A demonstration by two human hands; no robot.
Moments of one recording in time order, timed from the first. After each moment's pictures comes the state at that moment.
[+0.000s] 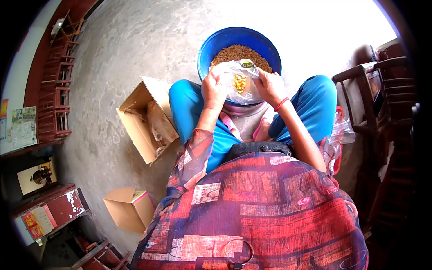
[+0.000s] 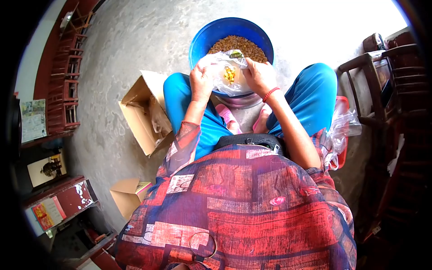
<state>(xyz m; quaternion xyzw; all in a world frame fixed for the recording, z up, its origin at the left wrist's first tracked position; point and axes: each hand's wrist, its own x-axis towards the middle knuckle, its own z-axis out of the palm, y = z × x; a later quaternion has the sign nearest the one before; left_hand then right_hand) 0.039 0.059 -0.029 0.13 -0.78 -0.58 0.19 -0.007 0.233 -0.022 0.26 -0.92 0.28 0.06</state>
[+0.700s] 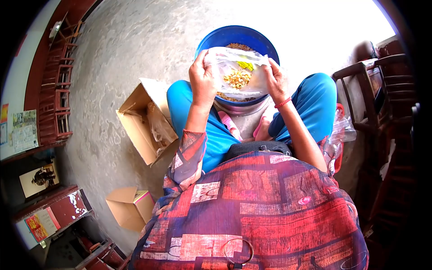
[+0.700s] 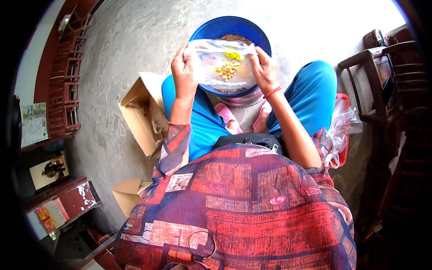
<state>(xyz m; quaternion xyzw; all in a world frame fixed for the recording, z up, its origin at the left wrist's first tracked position) 0.029 0.052 0.042 0.03 -0.75 -0.62 0.24 -0.012 0.234 -0.030 0.08 -0.77 0.63 0.10</state>
